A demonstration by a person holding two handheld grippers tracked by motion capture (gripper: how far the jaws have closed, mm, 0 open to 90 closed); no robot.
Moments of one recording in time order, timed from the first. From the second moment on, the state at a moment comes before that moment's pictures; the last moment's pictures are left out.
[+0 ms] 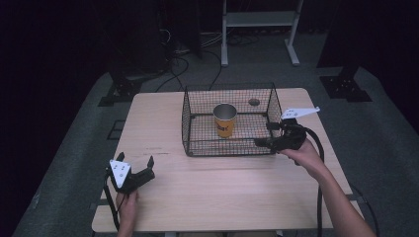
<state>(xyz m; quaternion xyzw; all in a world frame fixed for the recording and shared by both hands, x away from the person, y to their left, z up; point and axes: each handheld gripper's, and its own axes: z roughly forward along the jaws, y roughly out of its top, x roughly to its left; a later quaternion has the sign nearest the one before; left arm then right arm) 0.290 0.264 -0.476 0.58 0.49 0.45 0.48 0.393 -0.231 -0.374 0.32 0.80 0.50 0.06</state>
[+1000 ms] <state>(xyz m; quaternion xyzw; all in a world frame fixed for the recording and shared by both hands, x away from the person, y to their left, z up) 0.290 0.264 -0.476 0.58 0.49 0.45 0.48 0.361 -0.249 -0.394 0.32 0.80 0.51 0.06</state>
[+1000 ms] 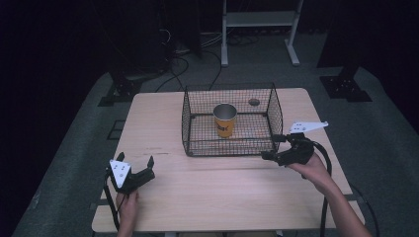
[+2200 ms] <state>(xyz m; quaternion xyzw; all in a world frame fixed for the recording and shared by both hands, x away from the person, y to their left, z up) 0.290 0.263 -0.476 0.58 0.49 0.45 0.47 0.309 -0.293 -0.434 0.37 0.77 0.52 0.07</state>
